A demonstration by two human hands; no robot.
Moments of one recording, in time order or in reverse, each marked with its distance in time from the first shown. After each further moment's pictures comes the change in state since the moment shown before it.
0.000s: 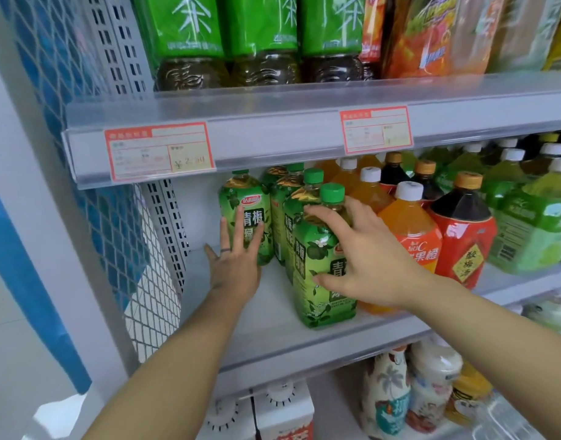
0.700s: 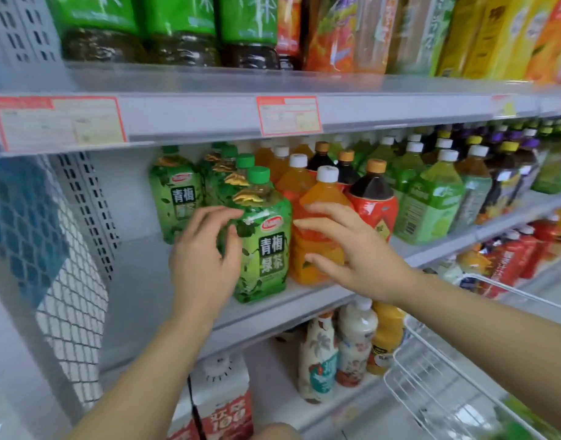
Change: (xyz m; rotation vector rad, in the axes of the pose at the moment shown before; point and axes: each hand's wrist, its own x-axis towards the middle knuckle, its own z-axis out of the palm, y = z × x) left_hand -0.079 0.075 -0.065 -0.838 0.624 0.224; right_hand -0.077 0.039 -0.028 0.122 0.127 -0.105
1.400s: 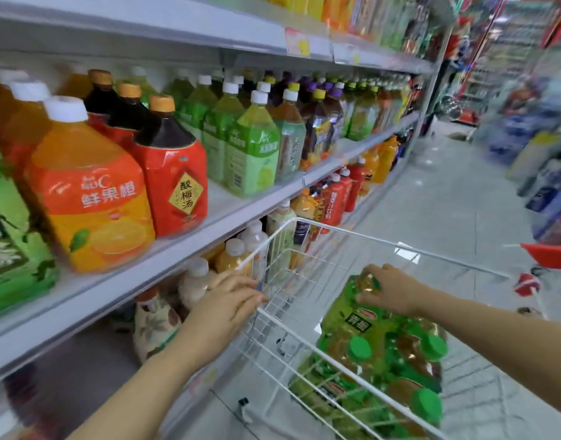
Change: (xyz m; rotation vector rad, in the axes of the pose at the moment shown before) left_hand -0.136 0.082 0.215 -0.370 -0.932 0.229; right_hand -0.302 0.153 -0.079 -0.275 -0.596 1.248
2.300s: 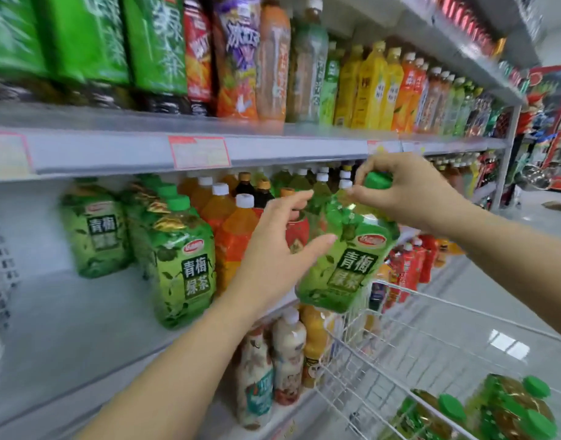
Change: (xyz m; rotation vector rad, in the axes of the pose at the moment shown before) left_hand -0.012 0.113 -0.194 -0.271 0.475 0.023; right_hand -0.127 -0.219 -0.210 0.408 0.730 -0.787
